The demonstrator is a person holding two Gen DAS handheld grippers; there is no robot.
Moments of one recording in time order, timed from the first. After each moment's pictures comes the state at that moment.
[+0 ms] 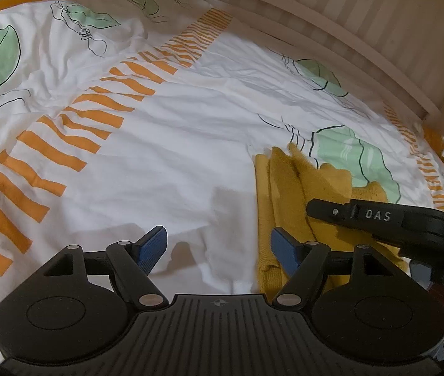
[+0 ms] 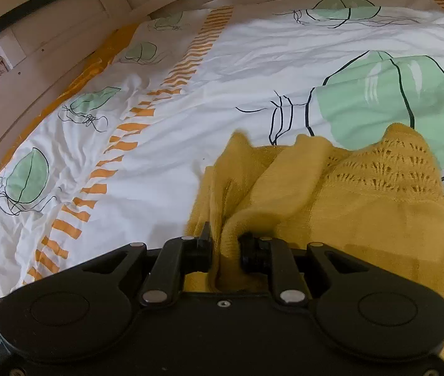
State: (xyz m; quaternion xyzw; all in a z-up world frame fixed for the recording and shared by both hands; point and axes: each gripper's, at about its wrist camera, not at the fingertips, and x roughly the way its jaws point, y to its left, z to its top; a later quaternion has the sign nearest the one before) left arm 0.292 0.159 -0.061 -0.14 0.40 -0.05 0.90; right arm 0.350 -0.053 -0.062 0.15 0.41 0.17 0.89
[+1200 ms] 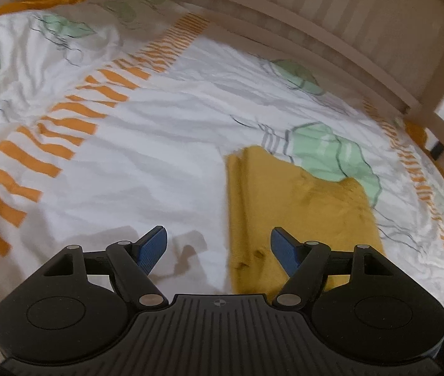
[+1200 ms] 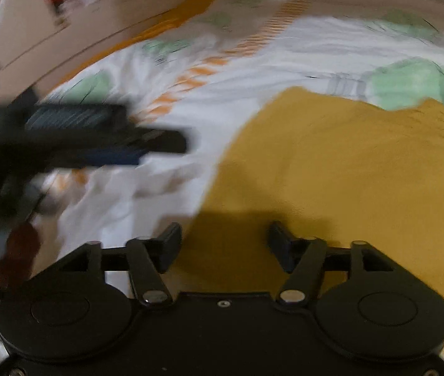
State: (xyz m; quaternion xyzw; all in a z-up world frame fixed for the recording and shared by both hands) left arm 0.284 0.142 -0.058 -0.13 0.39 -0.10 0.91; right arm 0.260 -0.026 -0.080 0.01 0.38 0.31 0.87
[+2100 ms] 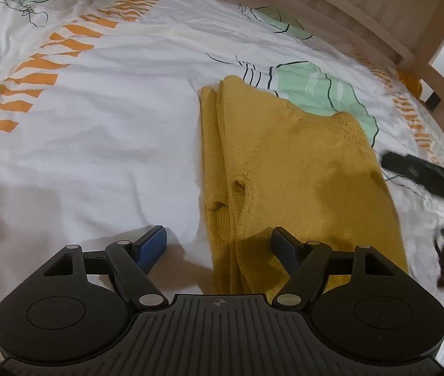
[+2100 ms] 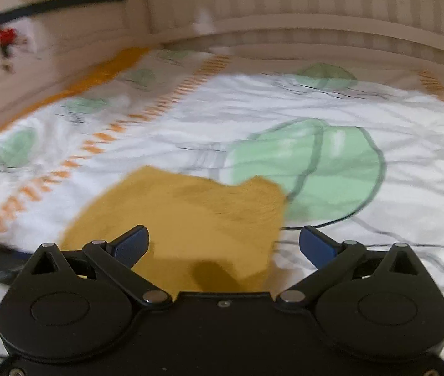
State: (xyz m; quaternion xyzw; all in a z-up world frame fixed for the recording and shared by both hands) left arm 0.282 0.112 -0.094 -0.09 0.46 -0.13 0.88; right arm 0.327 -0.170 -0.062 0.03 0.32 0.13 0.94
